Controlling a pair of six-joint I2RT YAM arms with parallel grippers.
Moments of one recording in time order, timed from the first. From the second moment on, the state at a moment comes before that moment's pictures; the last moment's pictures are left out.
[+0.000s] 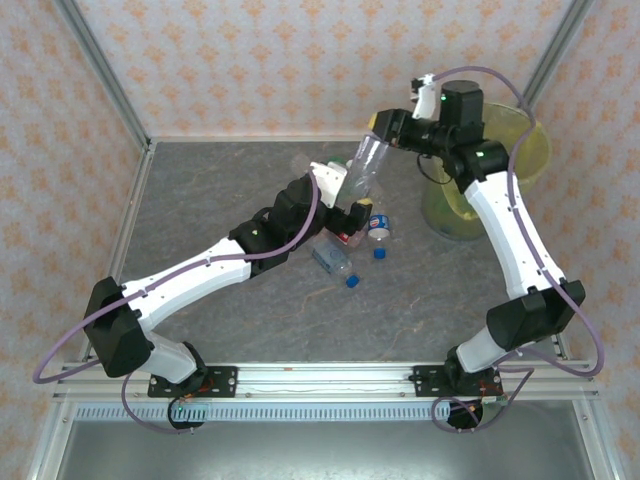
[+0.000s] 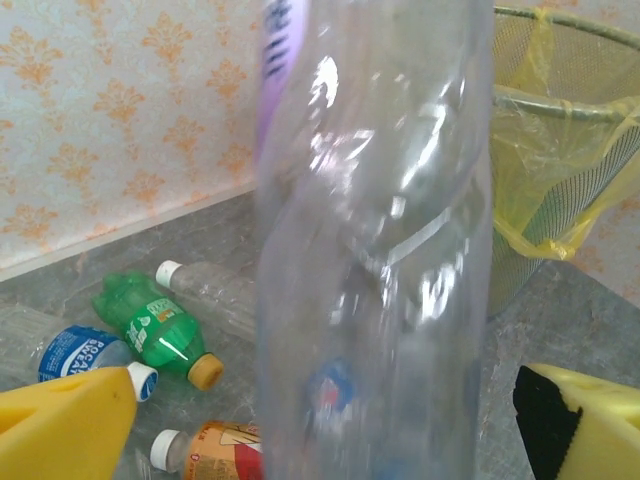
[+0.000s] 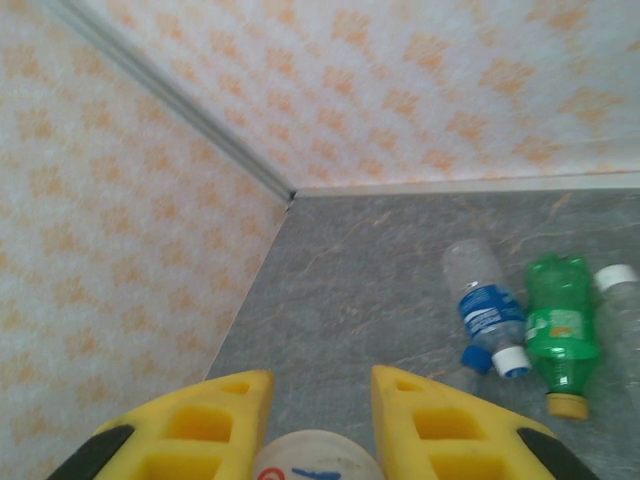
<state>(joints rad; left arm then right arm) -0.82 1.44 1.23 -0.07 -0.23 -0.15 0.24 1.54 1.76 -0.57 -0.51 0.50</state>
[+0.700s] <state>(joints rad) -0.82 1.34 1.13 -0.05 -0.29 -0.20 -0.15 1.43 1.77 -0.50 -0.02 0.60</state>
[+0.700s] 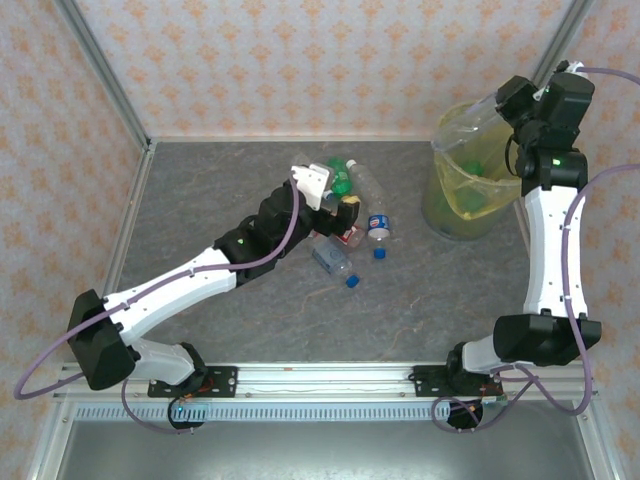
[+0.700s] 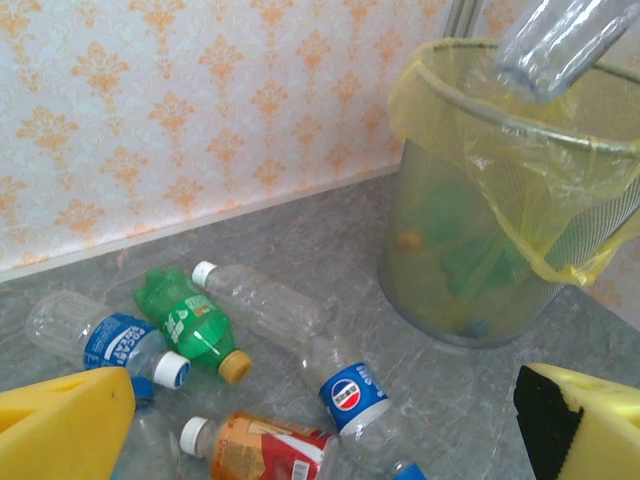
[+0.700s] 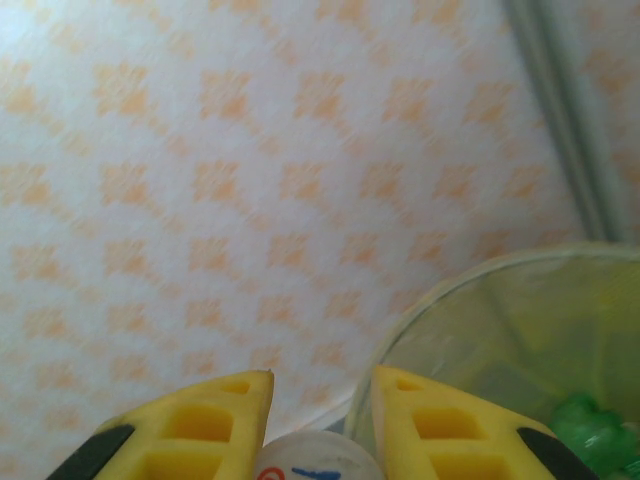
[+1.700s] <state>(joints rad) -0.77 1.28 1.06 -0.02 -0.31 -0.24 -0.08 1.63 1.82 -0.49 0.24 0.39</state>
